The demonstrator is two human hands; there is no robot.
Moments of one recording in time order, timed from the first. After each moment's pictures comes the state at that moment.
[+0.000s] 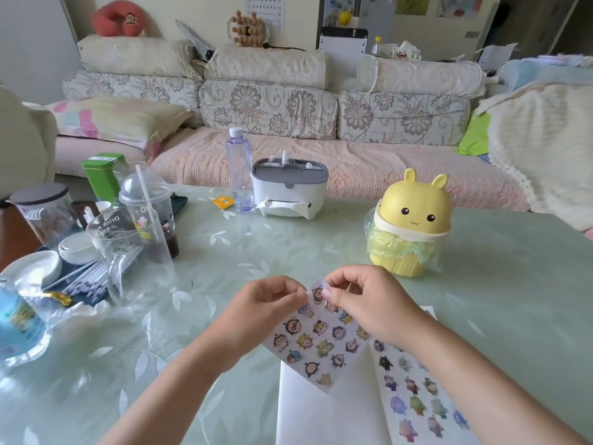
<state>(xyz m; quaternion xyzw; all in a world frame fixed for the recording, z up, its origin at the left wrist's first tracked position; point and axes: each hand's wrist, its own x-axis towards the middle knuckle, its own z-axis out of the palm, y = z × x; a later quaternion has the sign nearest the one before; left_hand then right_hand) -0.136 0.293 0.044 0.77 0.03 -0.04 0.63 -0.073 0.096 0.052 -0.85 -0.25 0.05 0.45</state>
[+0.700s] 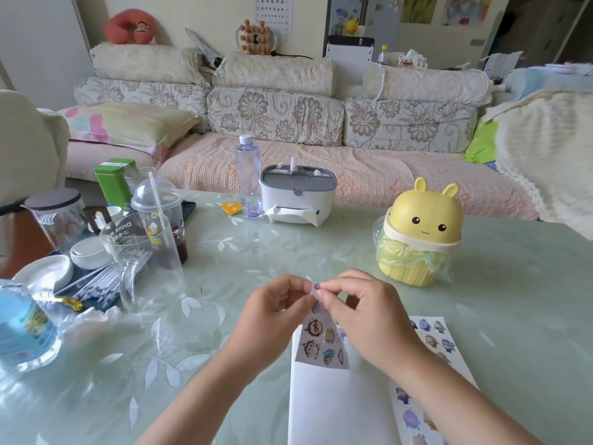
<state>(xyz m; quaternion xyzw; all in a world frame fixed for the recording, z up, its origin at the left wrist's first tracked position) -0.135 0.287 0.037 0.74 0.02 0.07 0.67 -0.085 0.124 0.040 -0.86 -0.25 -0.13 0.43</state>
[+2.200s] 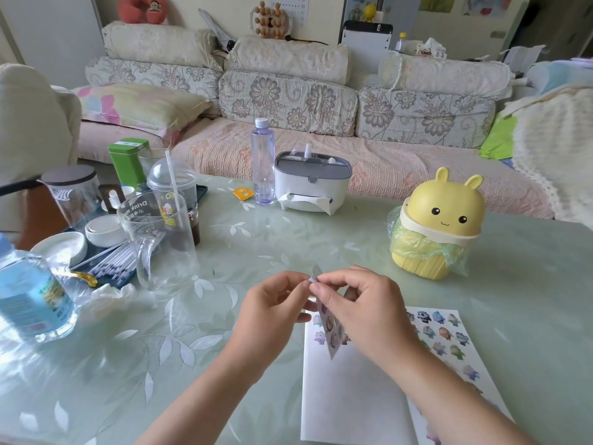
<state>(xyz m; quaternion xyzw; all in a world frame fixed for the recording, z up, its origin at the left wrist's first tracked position) -0.152 0.295 0.029 0.69 0.09 0.10 0.71 -0.102 0.149 0.037 -0.83 -0.22 -0.11 0.50</state>
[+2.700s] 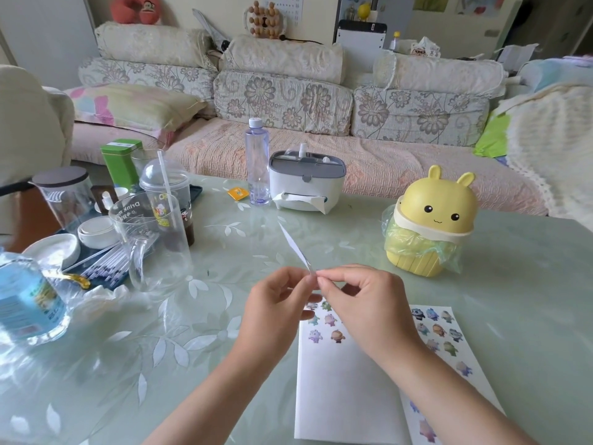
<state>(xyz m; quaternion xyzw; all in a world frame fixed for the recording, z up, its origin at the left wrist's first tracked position) -0.147 0.280 0.033 0.69 0.09 0.13 0.71 -0.102 0.144 0.042 -0.85 -0.18 -0.12 0.47</state>
